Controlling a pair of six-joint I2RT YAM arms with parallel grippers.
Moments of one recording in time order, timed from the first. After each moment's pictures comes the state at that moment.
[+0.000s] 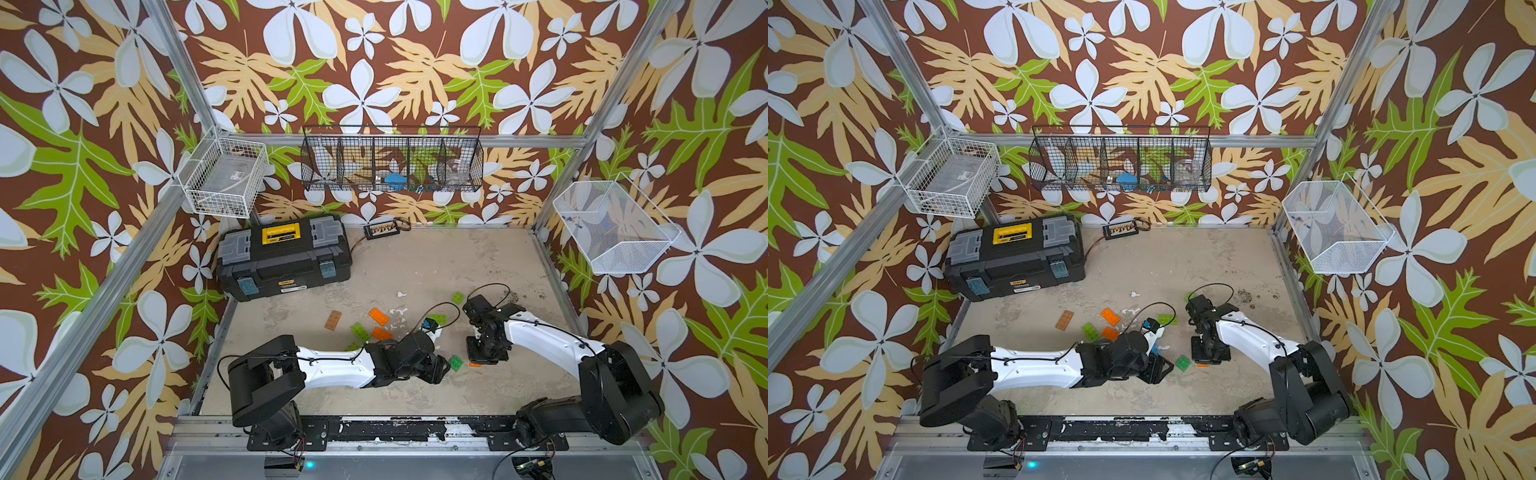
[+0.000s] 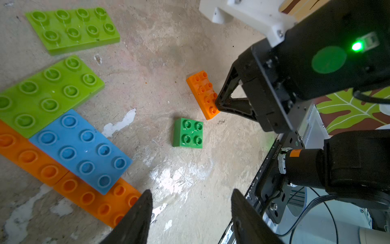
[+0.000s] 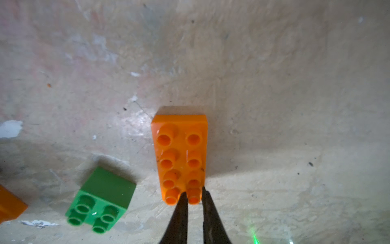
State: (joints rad) left arm -1.17 1.60 0.81 0.09 0.03 -0.73; right arm 0.43 1.42 0.76 -0.93 0.01 0.48
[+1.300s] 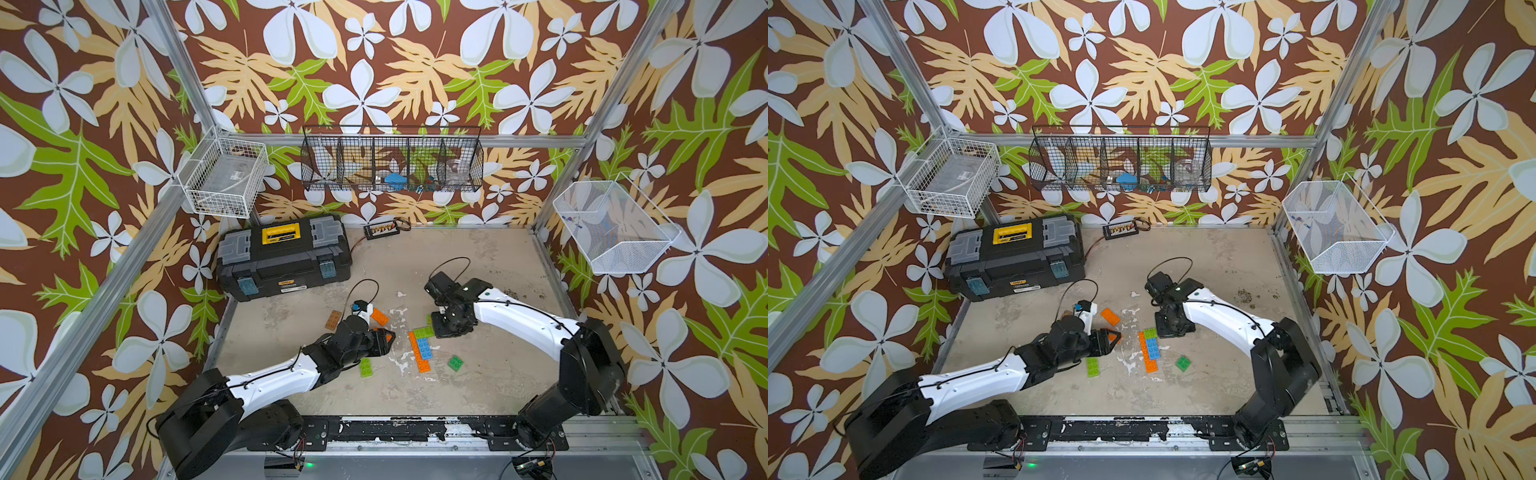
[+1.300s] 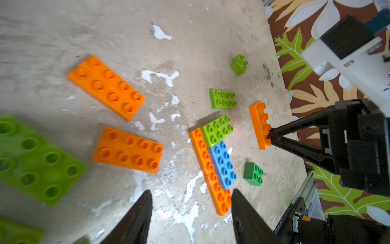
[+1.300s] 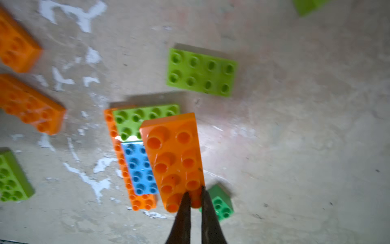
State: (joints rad) left arm -0.74 1.14 0.39 0.15 0.07 -0.86; right arm 0.70 1.67 1.24 -0.99 0.04 0.56
